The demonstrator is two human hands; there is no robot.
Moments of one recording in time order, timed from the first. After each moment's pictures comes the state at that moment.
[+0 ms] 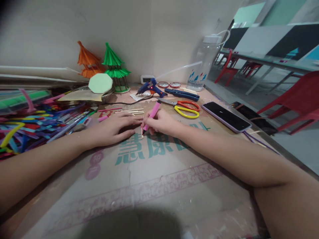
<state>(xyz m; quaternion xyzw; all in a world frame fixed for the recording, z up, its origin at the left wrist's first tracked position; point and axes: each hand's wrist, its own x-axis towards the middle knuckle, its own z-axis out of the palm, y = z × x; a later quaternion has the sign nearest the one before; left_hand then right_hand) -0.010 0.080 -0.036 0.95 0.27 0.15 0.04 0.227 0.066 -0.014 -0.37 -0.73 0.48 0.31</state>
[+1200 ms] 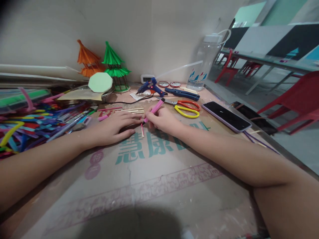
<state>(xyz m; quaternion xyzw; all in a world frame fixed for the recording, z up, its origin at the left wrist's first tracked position) -0.011 0.081 -0.039 0.95 0.27 0.14 0.02 0.223 0.070 -0.017 -0.45 -0.70 0.43 0.36</state>
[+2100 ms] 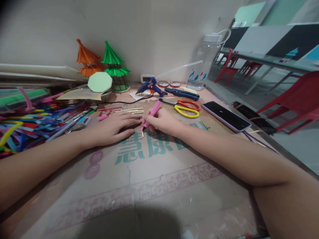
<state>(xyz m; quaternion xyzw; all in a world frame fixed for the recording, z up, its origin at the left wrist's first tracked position) -0.010 0.082 -0.039 0.95 0.27 0.14 0.02 0.224 0.067 -0.012 -0.41 -0.72 0.46 0.33</state>
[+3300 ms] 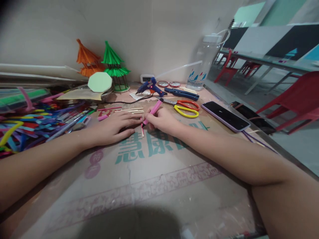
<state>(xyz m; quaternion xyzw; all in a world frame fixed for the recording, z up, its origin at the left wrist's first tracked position) -0.011 0.082 -0.040 0.95 0.27 0.13 0.00 0.223 0.069 -0.015 -0.44 -0.71 0.43 0.34</state>
